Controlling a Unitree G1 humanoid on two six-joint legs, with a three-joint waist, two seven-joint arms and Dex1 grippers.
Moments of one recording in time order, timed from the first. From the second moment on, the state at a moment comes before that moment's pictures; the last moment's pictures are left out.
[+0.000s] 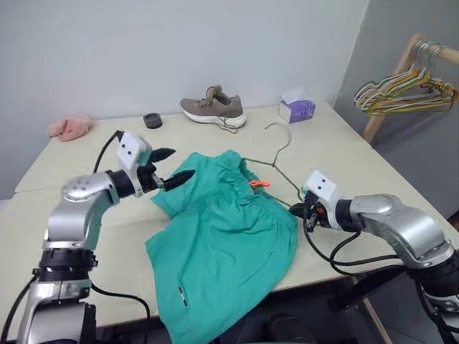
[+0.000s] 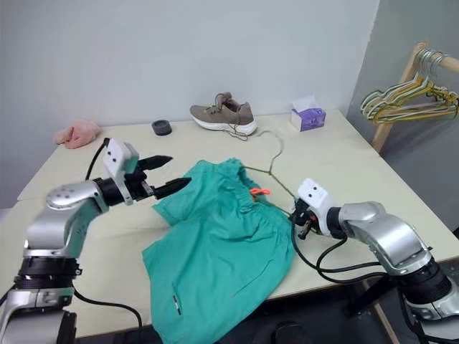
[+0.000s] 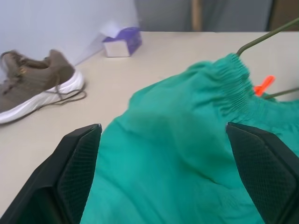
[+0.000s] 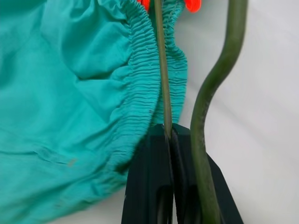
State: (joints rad) left arm -0.48 0.77 0.12 0.13 -0.40 0.34 -1.02; right arm -0.46 -0.79 0.35 -0.36 0.30 0.81 0.70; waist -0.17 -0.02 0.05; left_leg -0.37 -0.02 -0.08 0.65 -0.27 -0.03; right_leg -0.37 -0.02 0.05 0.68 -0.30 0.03
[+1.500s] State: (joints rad) left arm -0.47 0.78 -0.14 0.17 -0.21 0.12 -1.37; right arm -0.48 -0.80 0.41 -0.34 -0.06 0.28 0.99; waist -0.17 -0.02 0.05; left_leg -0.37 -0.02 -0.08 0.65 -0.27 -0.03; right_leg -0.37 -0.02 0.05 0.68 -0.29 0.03
